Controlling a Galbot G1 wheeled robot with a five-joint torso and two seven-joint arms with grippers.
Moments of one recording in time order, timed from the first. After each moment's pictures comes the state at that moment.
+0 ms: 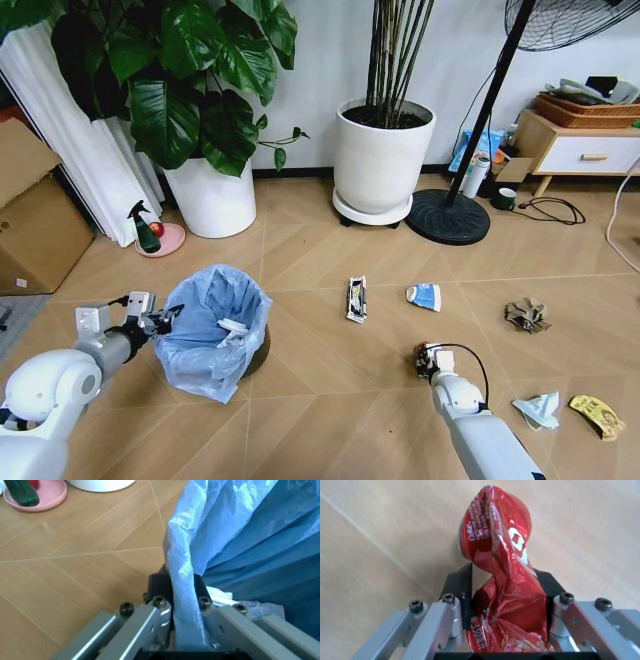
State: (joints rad) left arm 1.31 -0.93 -0.72 -1.94 -0.69 0.70 0.13; right arm -1.02 1.29 0.38 1.16 0.24 -0.37 0.11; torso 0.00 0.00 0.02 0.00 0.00
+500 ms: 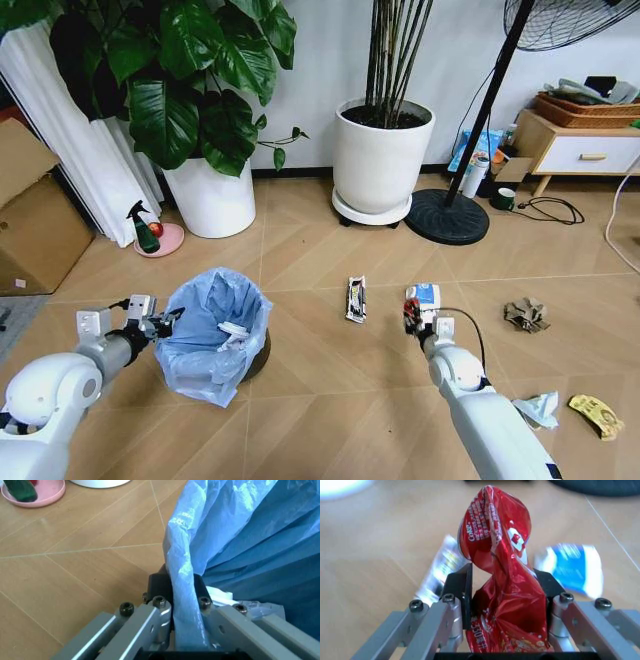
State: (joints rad) left arm 1.33 -0.94 -0.72 -1.95 -0.67 0.70 0.13; right arm -1.01 1.24 0.30 1.52 0.44 -0.36 0.12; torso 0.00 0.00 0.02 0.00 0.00
